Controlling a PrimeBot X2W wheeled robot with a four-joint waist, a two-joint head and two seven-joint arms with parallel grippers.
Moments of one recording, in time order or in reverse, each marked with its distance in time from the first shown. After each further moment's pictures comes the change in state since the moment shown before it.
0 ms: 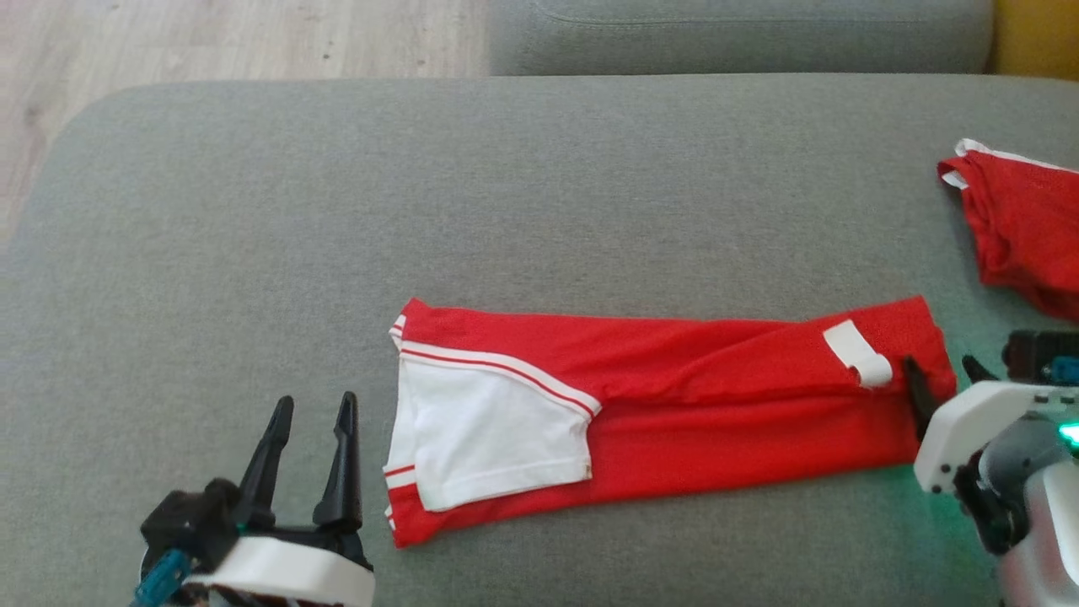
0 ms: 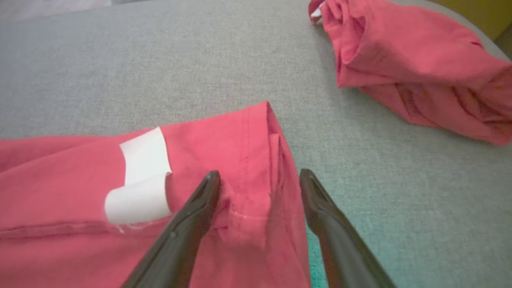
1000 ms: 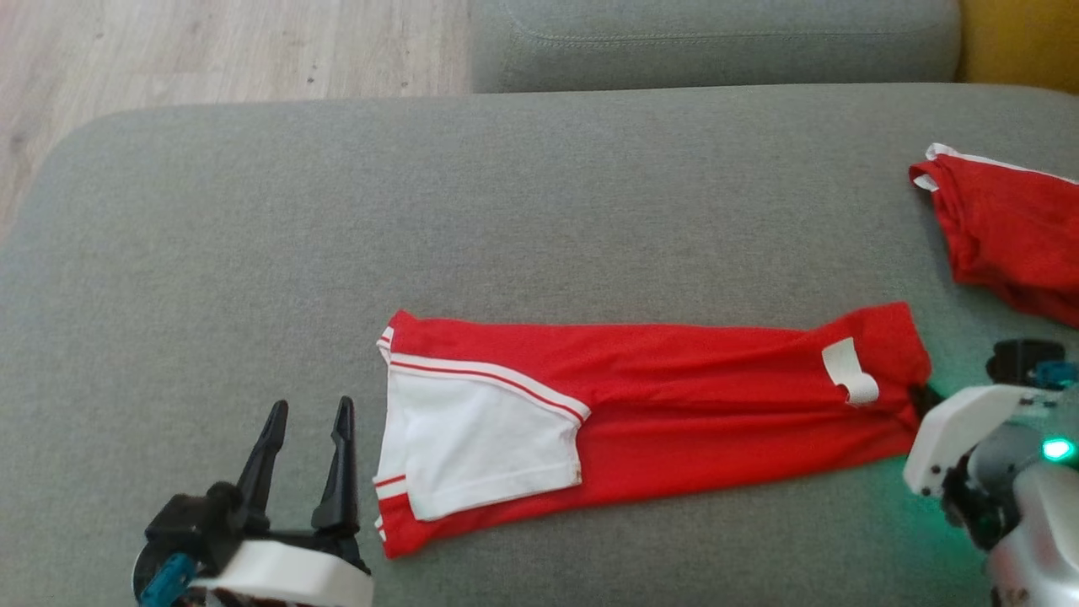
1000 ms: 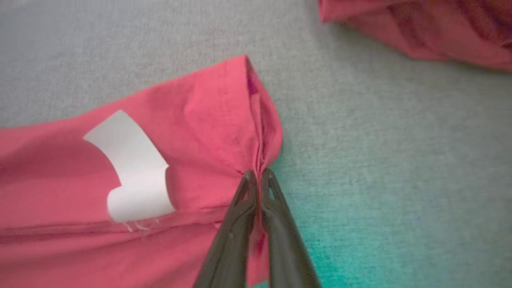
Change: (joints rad) left arm 0.005 0.012 -0.009 -0.007 0.034 0.045 0.009; right arm -0.072 -0.011 0.042 0.218 0.097 0.000 0.030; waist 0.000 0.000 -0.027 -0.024
